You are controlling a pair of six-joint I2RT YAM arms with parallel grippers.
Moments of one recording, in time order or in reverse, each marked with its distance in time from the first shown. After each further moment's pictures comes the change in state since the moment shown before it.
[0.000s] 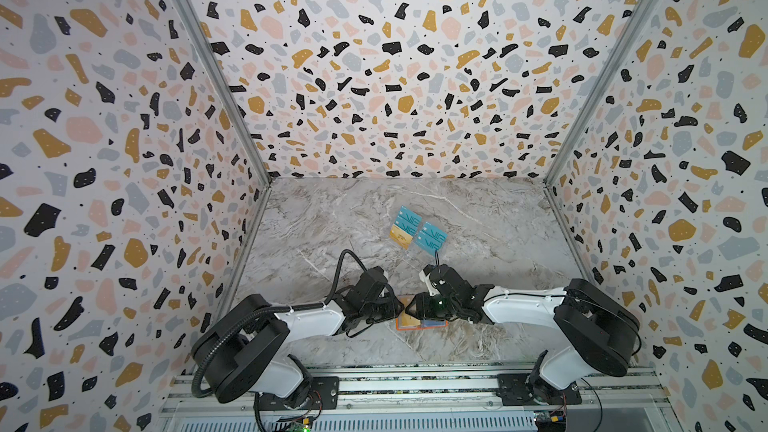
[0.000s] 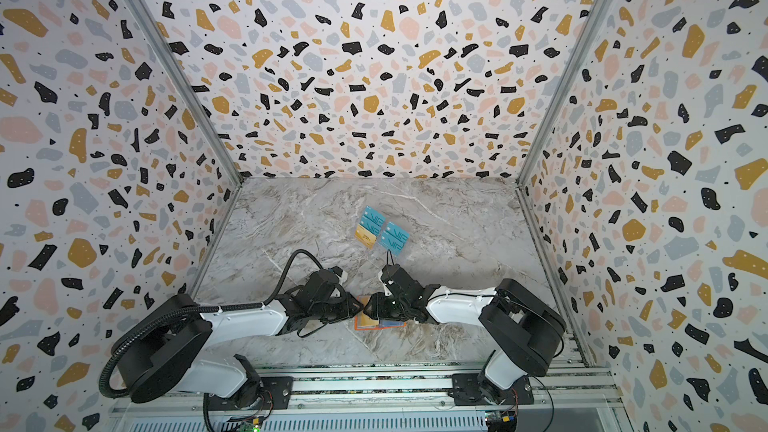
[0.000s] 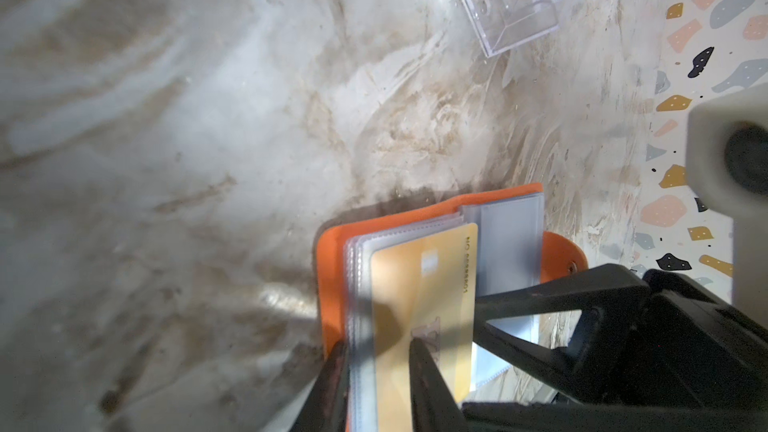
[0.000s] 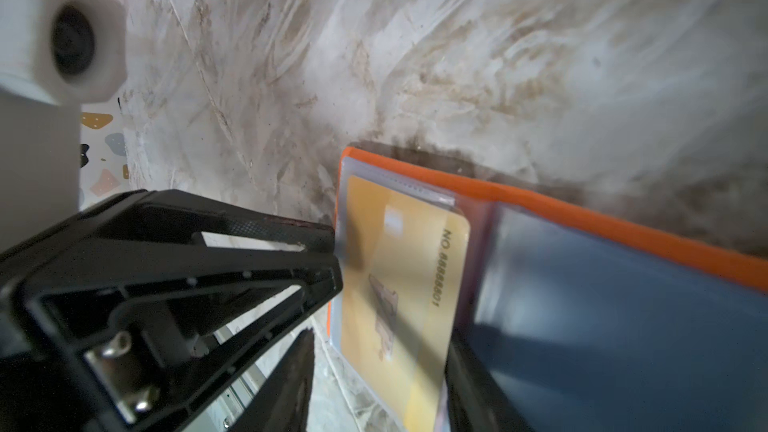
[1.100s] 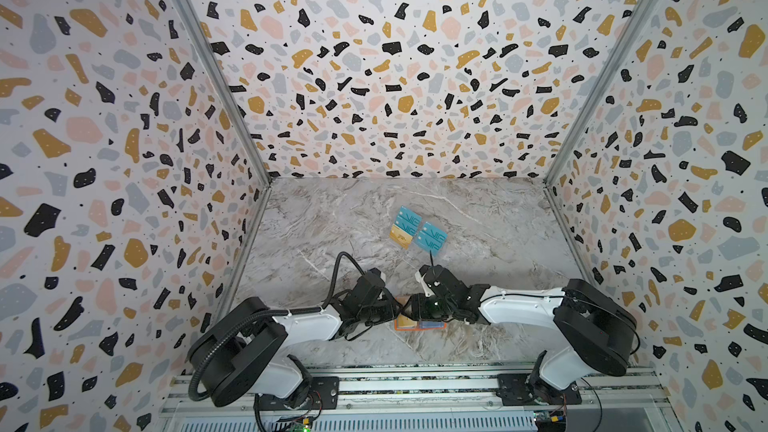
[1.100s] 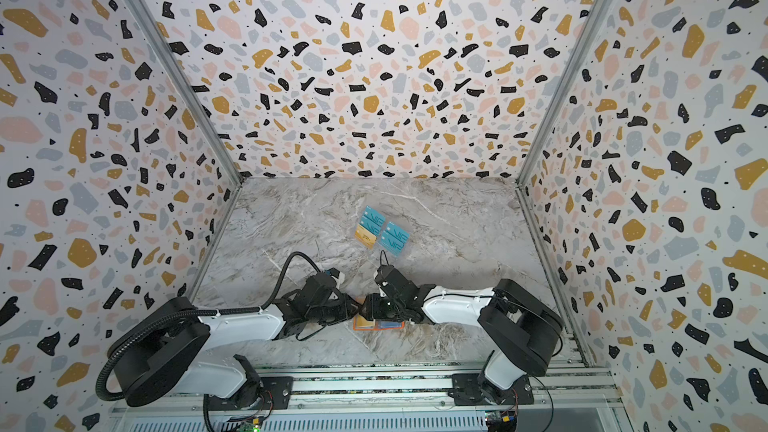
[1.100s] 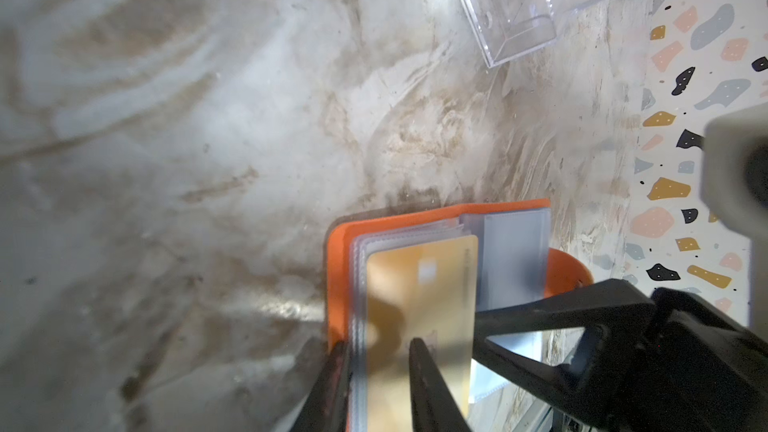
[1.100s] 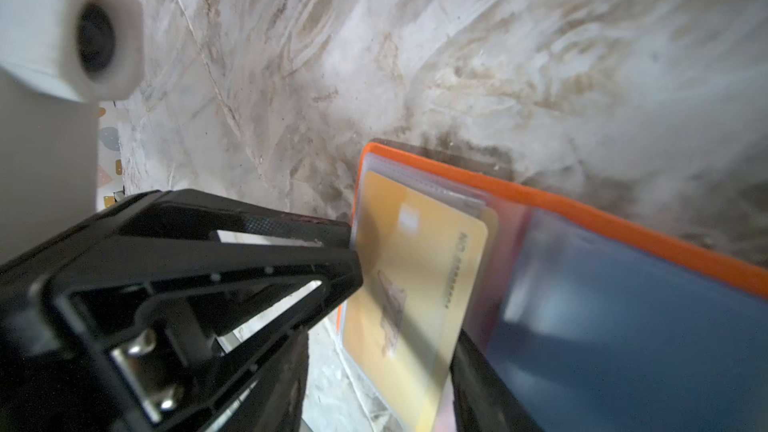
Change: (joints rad) left arm -0.005 -0.016 -0.043 0.060 -0.024 -0.030; right arm 0.017 -0.015 0.036 -0.049 0.026 -0.009
